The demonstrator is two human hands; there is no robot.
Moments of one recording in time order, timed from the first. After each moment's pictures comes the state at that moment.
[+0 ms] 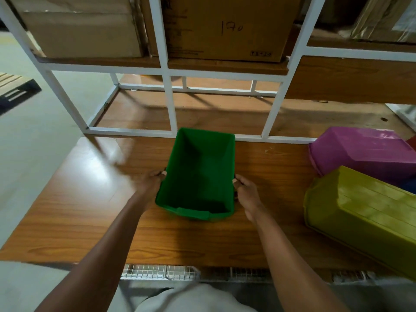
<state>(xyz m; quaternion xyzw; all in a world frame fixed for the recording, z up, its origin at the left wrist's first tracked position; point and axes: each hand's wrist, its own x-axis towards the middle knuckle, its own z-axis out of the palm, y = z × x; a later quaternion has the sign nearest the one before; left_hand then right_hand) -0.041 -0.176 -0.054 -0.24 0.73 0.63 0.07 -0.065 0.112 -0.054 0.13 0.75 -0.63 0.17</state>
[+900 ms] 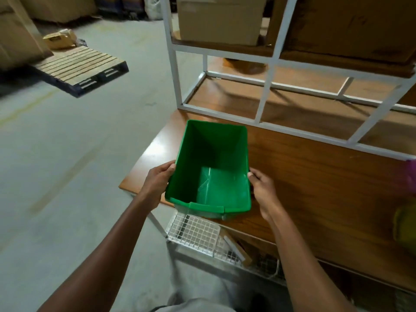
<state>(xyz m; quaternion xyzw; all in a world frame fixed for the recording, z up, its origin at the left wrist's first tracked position) 0.166 -0.360 -0.037 -0.29 0.64 0.71 -0.07 0.056 -0.089 -0.040 0.04 0.75 -0.62 0.24</state>
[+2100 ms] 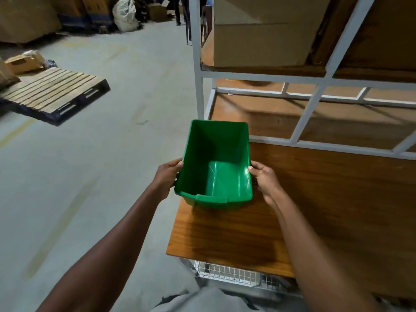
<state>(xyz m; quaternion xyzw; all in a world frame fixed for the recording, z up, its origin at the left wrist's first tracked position) 0.012 -0.628 -0.041 -0.28 0.67 0.69 0.03 -0.063 -0.342 -0.047 0.12 0.73 -0.64 0.21</state>
